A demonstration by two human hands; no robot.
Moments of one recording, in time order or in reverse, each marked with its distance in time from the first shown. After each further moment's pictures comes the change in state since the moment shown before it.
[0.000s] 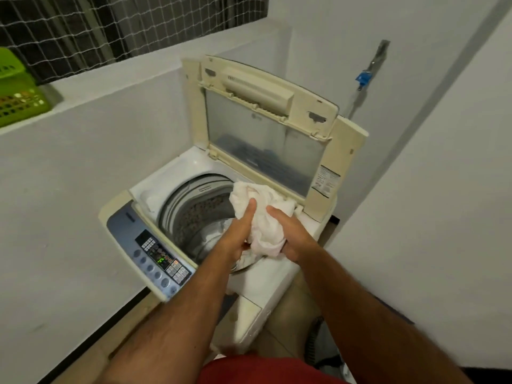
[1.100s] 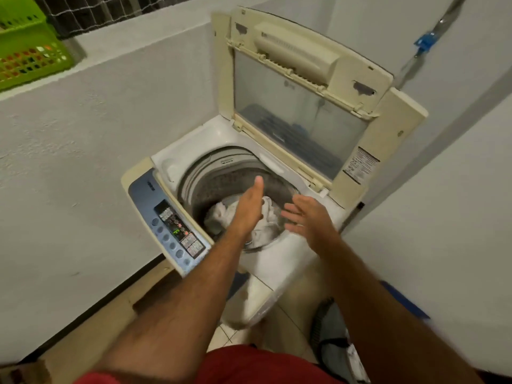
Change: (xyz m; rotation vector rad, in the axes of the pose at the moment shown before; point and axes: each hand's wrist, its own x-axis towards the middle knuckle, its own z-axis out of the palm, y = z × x) left_hand 0.007 0.000 -0.025 0.238 0.263 0.212; right_hand 0.031 0.013 -0.013 -0.138 0.011 0.010
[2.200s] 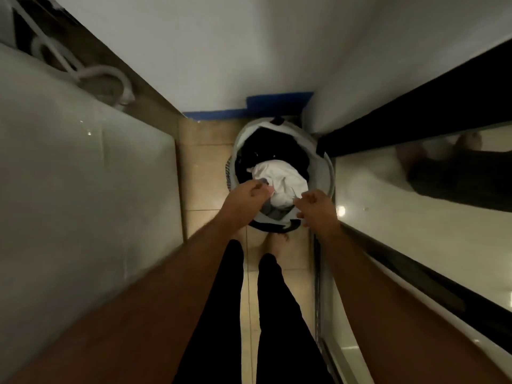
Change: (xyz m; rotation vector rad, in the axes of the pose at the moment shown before) left_hand -0.069 -0.350 0.405 0.840 -0.910 -0.252; right_hand -0.103 0.380 -0.439 0.057 0.802 0.461
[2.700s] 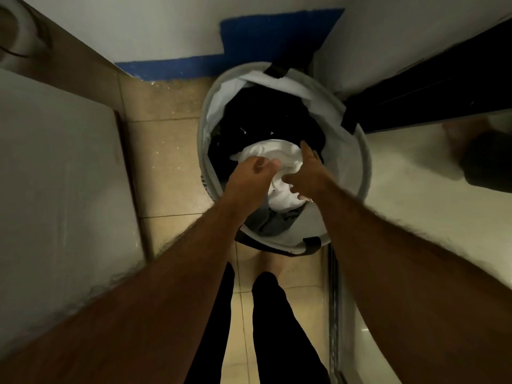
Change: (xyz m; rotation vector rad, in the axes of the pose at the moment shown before) left_hand 0.203 -0.101 0.070 -0.110 0.020 -0.084; right_hand 0.261 0.075 0.076 -0.386 -0.098 -0.011
